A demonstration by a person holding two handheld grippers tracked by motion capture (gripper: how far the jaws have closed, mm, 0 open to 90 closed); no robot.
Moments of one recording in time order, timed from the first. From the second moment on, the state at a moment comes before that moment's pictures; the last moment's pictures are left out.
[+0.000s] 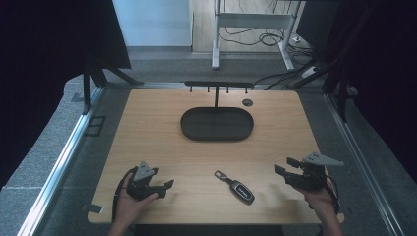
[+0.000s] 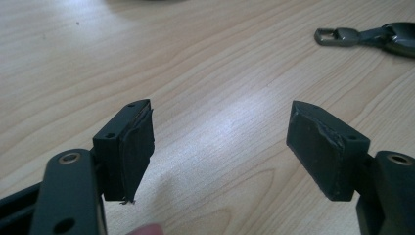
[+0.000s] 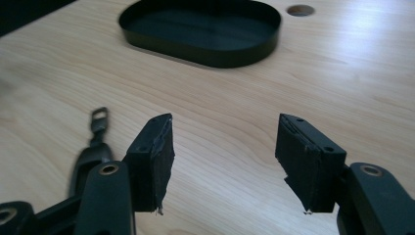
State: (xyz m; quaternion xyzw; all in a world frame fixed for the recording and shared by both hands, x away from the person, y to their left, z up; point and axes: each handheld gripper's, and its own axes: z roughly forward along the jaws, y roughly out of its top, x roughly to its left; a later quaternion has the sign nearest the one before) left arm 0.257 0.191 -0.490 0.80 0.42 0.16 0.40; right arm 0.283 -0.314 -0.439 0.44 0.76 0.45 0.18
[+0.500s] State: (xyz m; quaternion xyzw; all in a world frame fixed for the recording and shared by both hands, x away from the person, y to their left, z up) left arm 0.258 0.187 -0.494 0.80 0.42 0.15 0.40; right arm 0.302 -0.280 -0.414 0.40 0.80 0.42 0.14
